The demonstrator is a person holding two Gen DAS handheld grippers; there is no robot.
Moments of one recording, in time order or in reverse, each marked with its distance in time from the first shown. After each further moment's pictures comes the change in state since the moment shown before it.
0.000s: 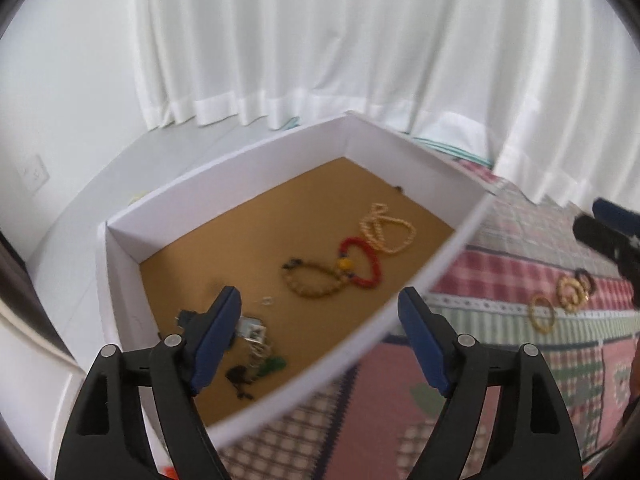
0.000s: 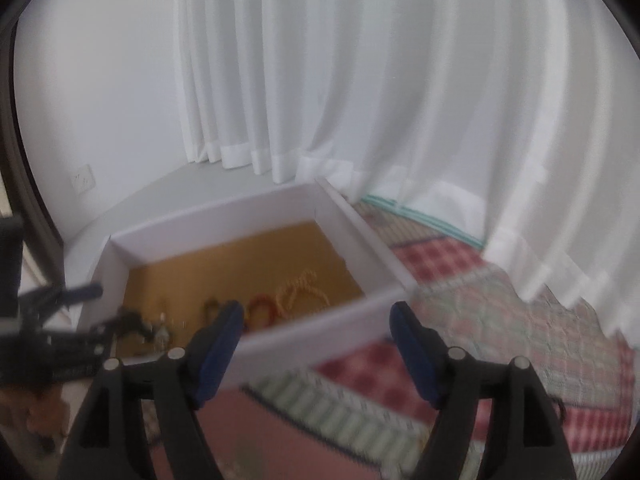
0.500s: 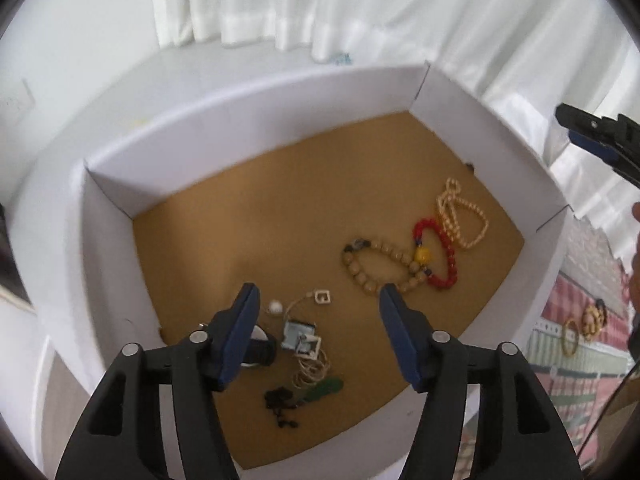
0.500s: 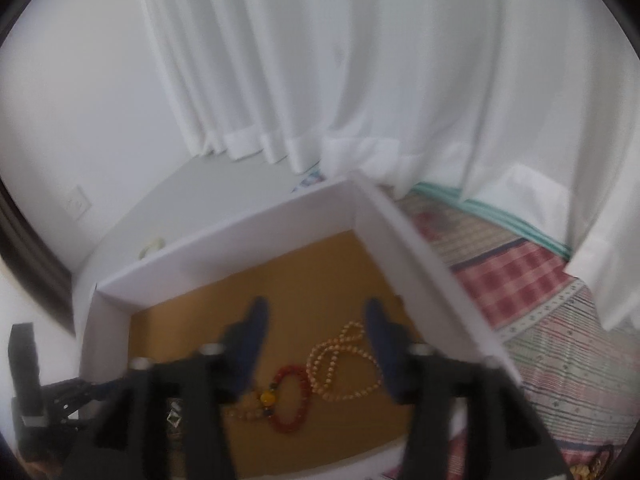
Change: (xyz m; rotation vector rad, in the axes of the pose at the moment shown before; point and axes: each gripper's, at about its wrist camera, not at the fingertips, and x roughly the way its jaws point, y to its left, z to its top) left arm 0.091 0.084 0.013 -0.161 0.211 -0.001; right arm 0.158 0.010 0.098 0.096 0.104 0.137
